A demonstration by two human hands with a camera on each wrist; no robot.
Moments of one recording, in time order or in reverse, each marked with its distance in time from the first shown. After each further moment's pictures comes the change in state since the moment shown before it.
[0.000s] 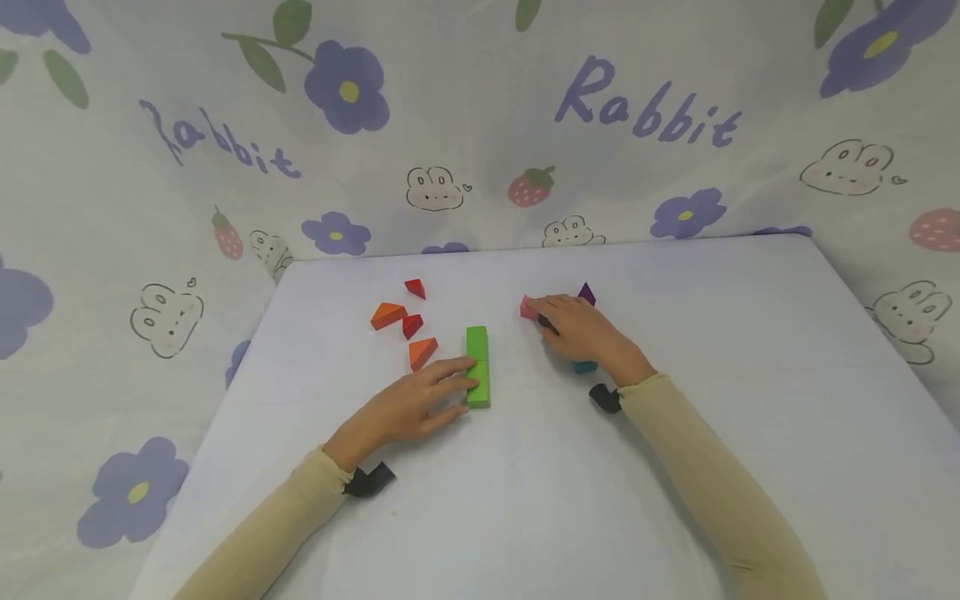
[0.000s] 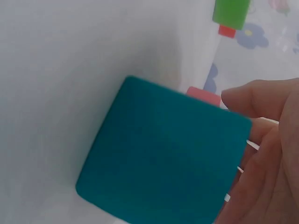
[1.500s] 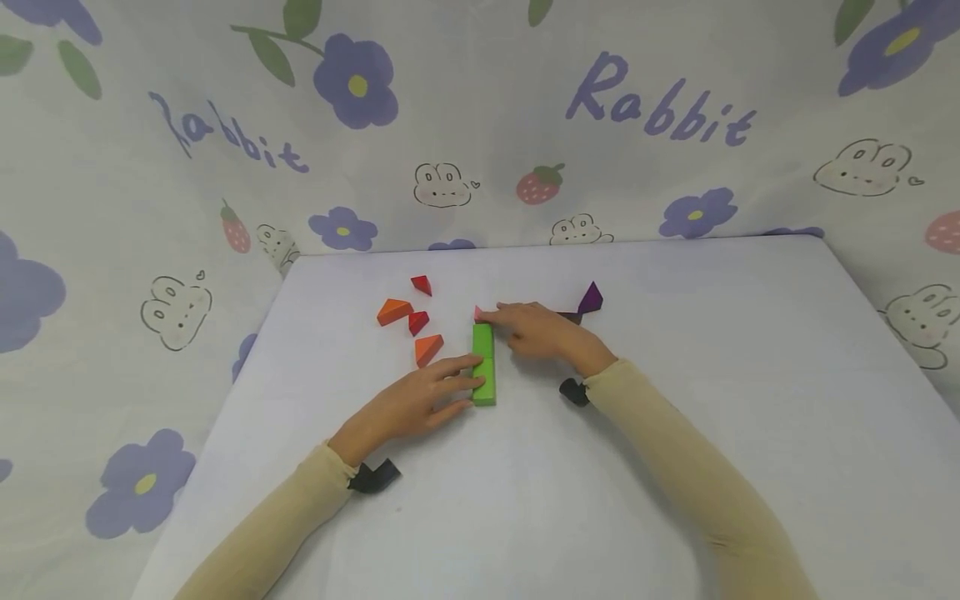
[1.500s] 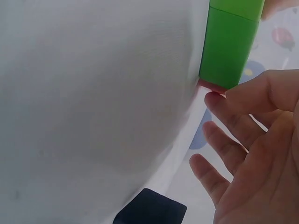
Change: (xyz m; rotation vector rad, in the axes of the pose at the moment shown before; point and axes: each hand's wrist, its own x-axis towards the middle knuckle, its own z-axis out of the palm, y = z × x) left_hand -0.001 0.002 -0.005 -0.052 -0.015 -0.028; right_hand 0.043 -0.044 0.013 0.129 -0.169 -0.155
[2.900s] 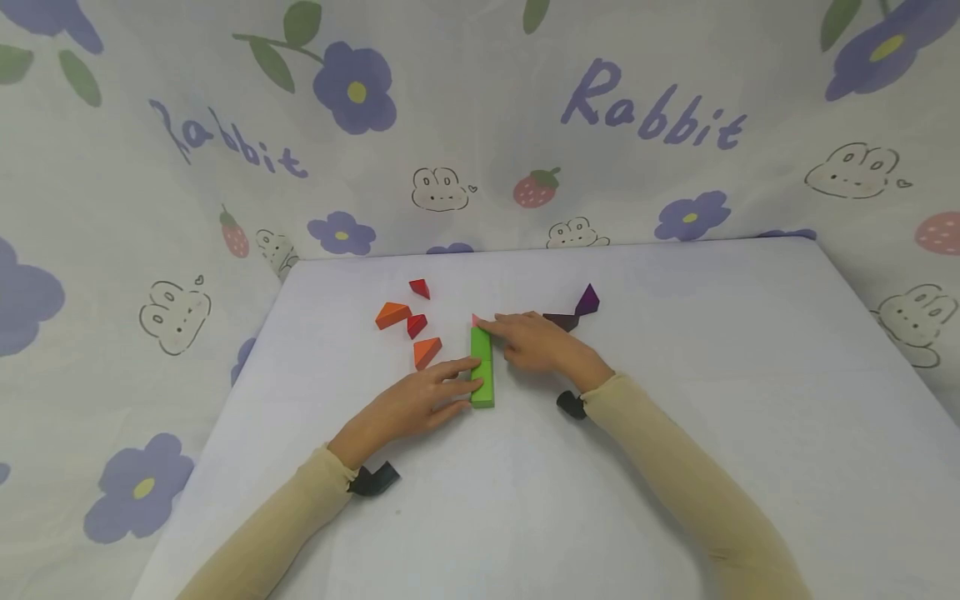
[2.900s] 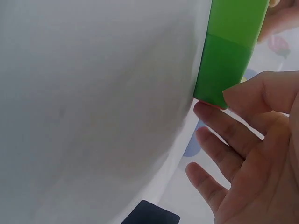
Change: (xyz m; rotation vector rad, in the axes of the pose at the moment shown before) left_hand 0.002 0.000 0.001 0.097 -0.003 0.036; right_hand -0.010 -0.014 0.007 -0.099 0.017 0.043
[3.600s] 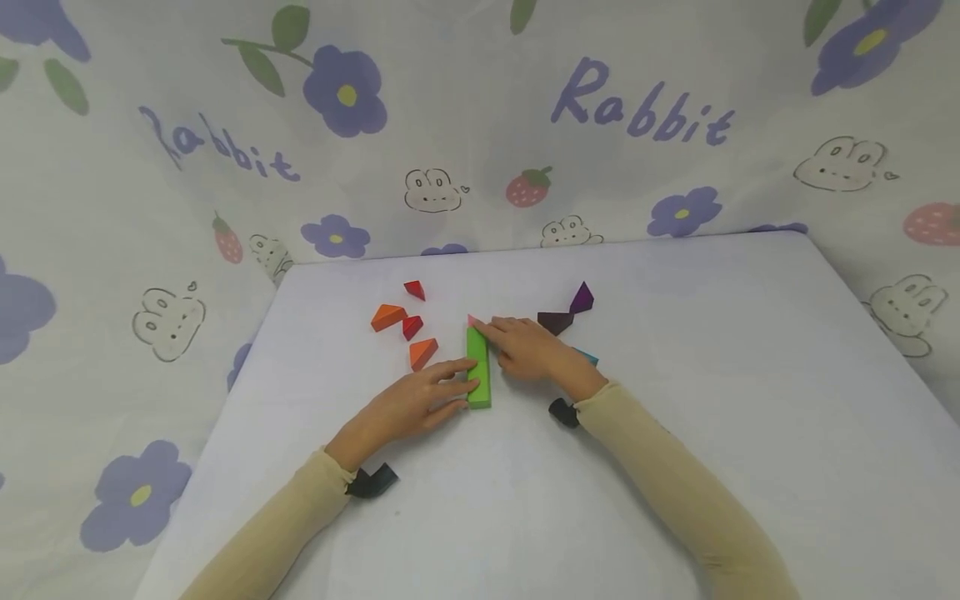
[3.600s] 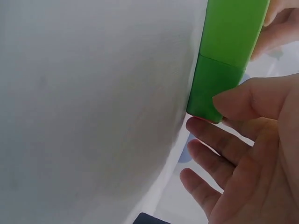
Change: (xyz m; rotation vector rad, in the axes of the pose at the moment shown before) left_hand 0.000 -0.001 0.002 -0.004 0.001 -0.011; right_hand -0.007 -0.005 0.014 -0.041 0.063 0.003
